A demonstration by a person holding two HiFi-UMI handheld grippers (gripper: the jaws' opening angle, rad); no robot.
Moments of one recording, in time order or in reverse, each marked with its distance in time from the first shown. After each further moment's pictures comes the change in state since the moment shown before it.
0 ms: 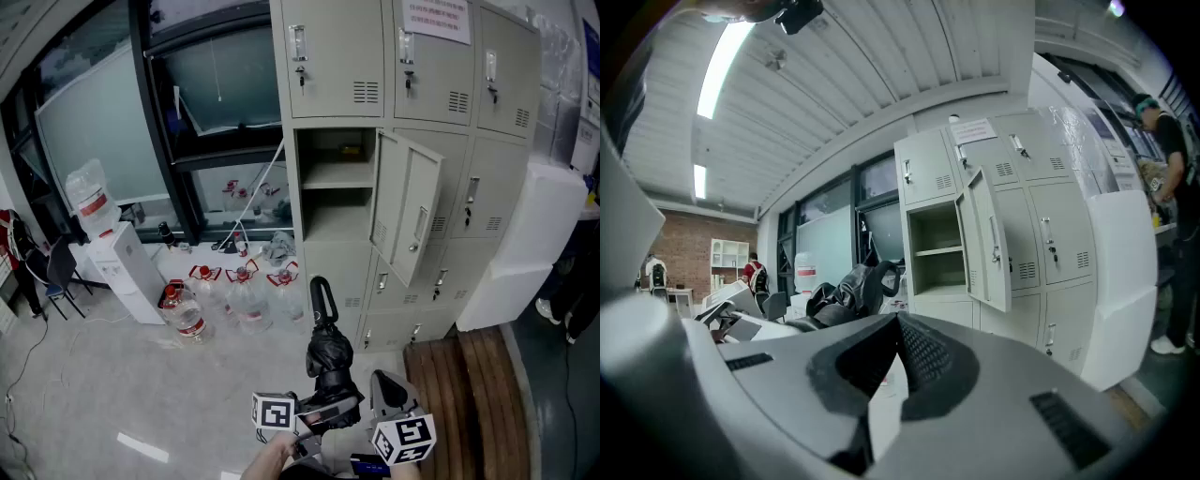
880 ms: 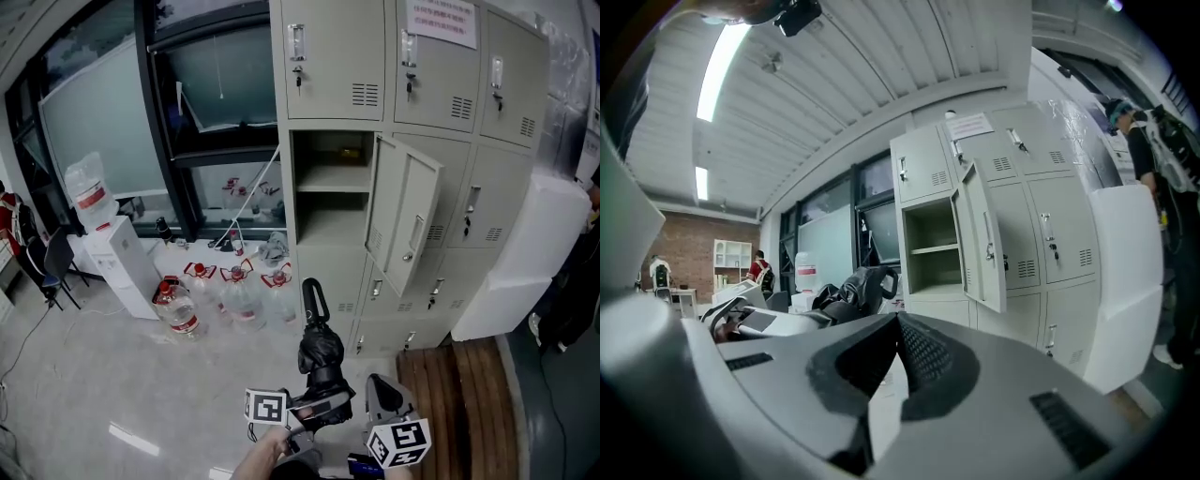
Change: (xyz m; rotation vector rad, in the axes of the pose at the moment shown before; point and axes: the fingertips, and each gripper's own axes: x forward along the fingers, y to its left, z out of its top) left arm 0.023 0.018 0.017 -0.067 -0.044 0.031; right arm 0.005 -0.029 -0.003 0.009 0.009 0.021
